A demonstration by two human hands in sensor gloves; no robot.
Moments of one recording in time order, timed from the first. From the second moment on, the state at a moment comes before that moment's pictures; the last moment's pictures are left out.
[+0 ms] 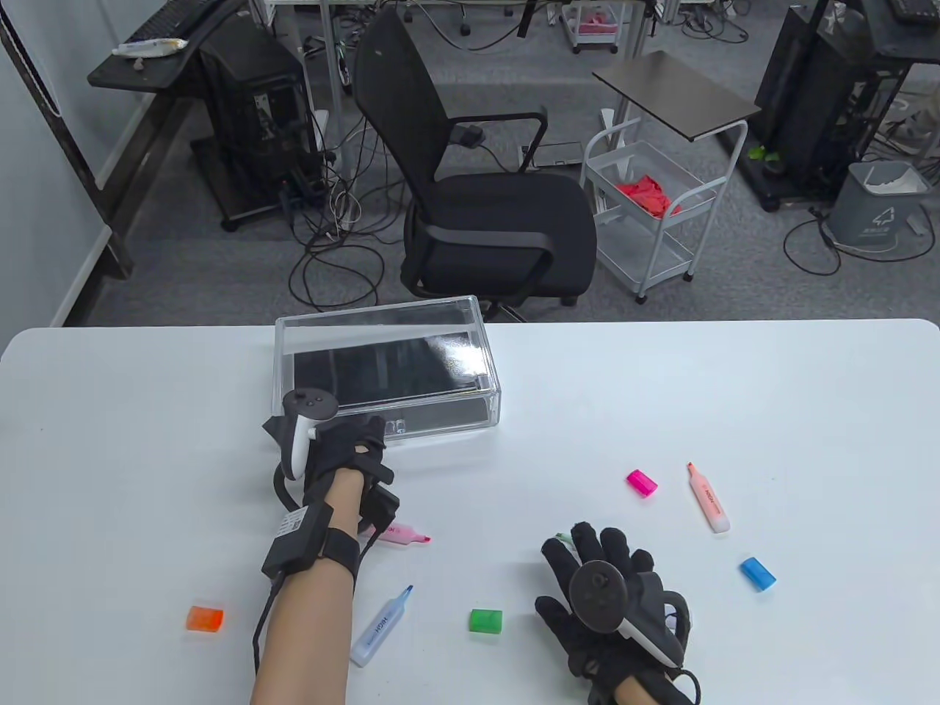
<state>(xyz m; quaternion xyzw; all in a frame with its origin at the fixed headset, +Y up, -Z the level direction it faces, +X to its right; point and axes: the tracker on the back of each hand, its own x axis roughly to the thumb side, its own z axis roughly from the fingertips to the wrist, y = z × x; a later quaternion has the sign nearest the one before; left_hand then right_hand) -0.217 -0.748 -0.464 -0.20 0.25 0.36 0.88 0.143 -0.751 -0.263 0.05 0.05 0.99 0.14</state>
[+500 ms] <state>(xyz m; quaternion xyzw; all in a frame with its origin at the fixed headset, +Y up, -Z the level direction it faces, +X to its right) -0.214 -0.772 -0.471 -0.21 0.28 0.48 0.80 0.145 -0.750 -0.265 0.04 0.05 0.99 0.14</state>
